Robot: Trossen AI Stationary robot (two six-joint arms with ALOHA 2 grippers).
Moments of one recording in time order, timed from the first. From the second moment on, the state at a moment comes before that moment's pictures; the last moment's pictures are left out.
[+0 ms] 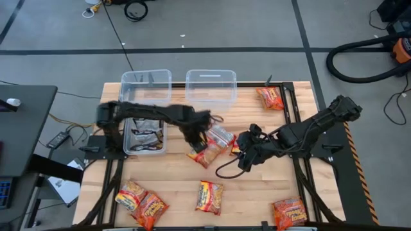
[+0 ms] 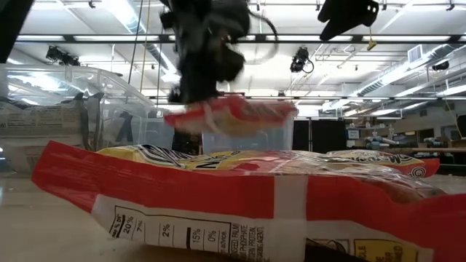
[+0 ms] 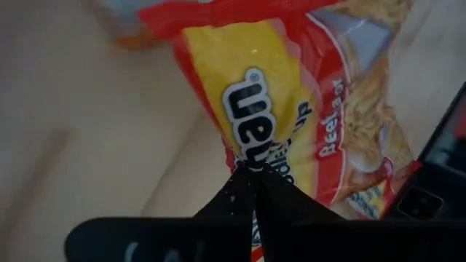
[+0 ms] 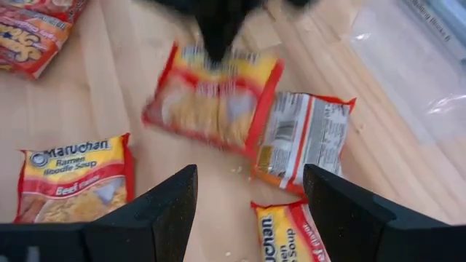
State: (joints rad) left arm 0.10 1.83 1.44 -0.85 0.32 -0.53; right arm 0.43 1.37 1.19 -0.80 0.50 0.67
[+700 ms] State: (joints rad) left arm 0.87 1.39 1.58 -1.52 -0.32 -0.49; right arm -0.04 1.37 1.19 -0.34 0.27 -0.09
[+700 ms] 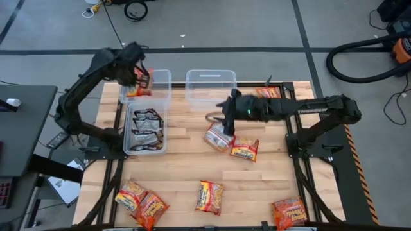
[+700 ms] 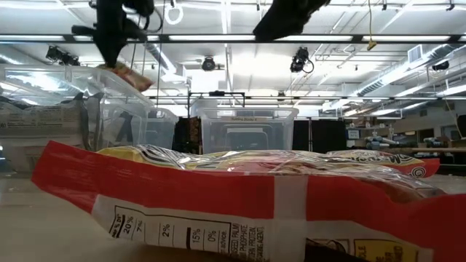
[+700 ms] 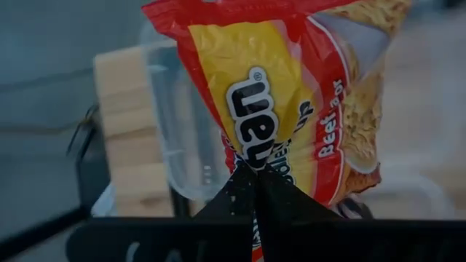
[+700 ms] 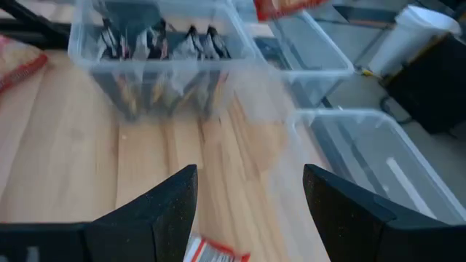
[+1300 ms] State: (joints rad) left arm 0.98 1.92 1.55 -1.57 -0.50 -0.49; right arm -0.27 1.37 1.19 -0.42 0.00 -0.18
